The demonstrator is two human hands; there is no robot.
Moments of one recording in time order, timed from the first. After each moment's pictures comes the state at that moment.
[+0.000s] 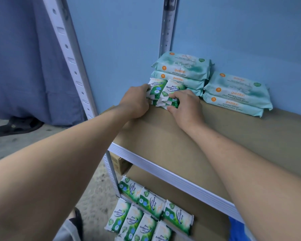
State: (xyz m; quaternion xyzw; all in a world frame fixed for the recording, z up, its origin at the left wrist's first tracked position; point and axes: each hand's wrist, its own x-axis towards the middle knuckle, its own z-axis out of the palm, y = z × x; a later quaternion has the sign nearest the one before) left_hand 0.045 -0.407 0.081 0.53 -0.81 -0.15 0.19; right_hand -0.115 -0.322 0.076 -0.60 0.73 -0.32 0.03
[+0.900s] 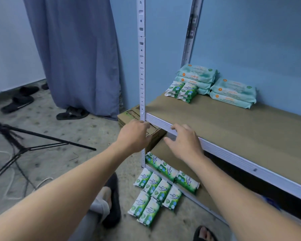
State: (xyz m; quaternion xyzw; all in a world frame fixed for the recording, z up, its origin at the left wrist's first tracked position) left_hand 0.187 -0.145 0.103 0.55 -0.83 -0.03 0.10; right_hand 0.008 -0.090 0.105 -0.63 0.73 -0.22 0.13
